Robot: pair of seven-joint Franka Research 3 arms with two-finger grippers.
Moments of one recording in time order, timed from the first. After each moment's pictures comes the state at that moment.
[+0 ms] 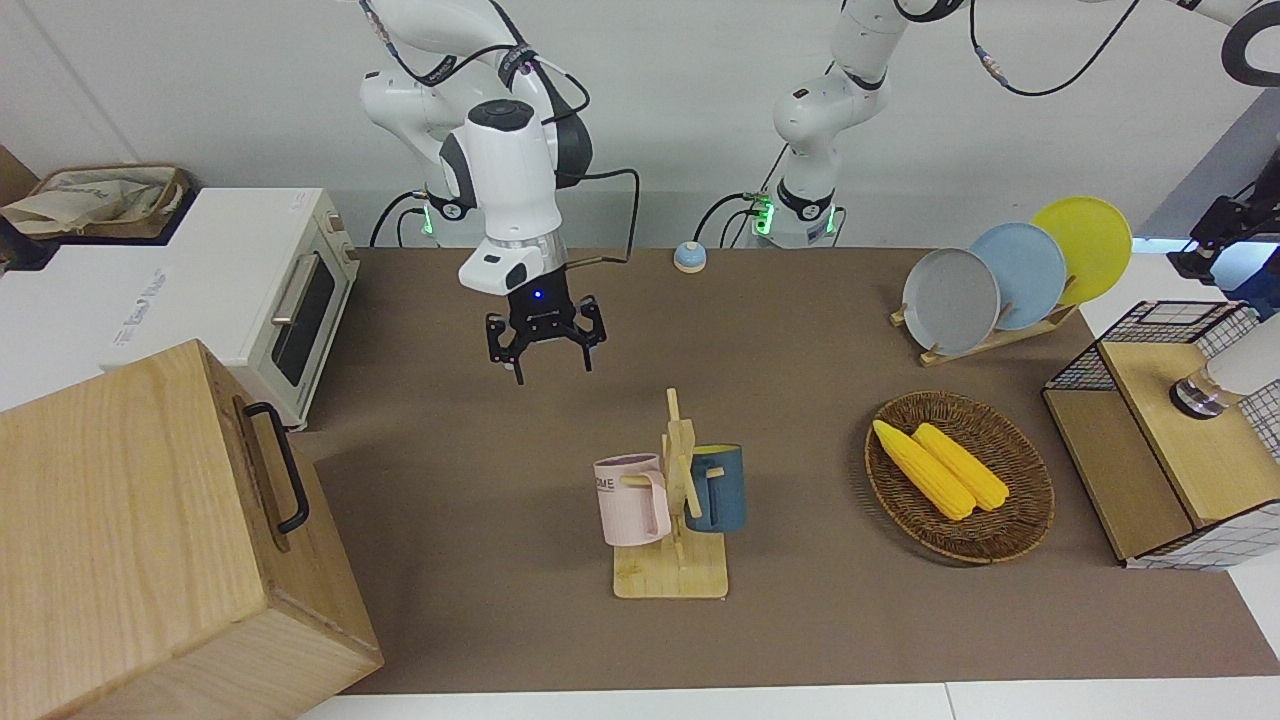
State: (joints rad) left arm 0.48 0.19 0.16 -1.45 -0.16 1.87 0.75; right arm -0.01 0.14 0.42 -1.95 -0.19 2.45 0.31
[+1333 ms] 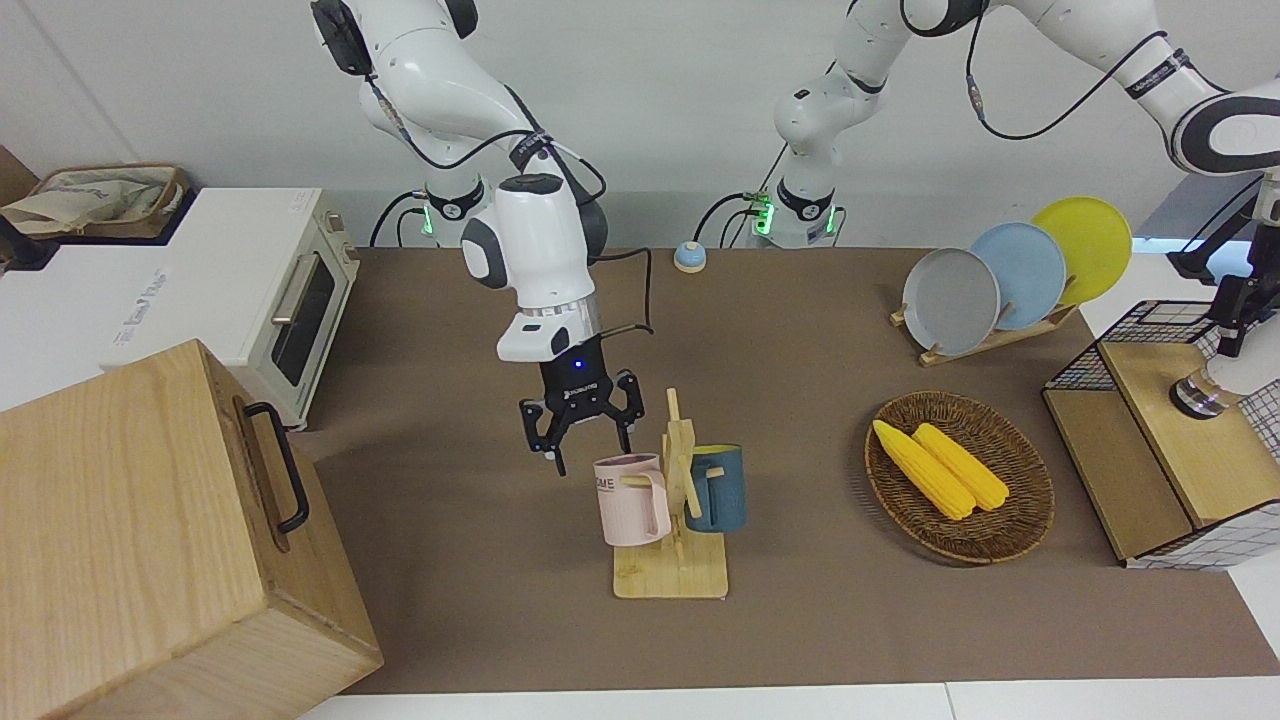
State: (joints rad) left arm 0.50 0.27 0.10 -1.61 -0.56 2.35 0.87; right arm 0.09 0.45 0.34 -1.64 -0.41 2.64 0.31
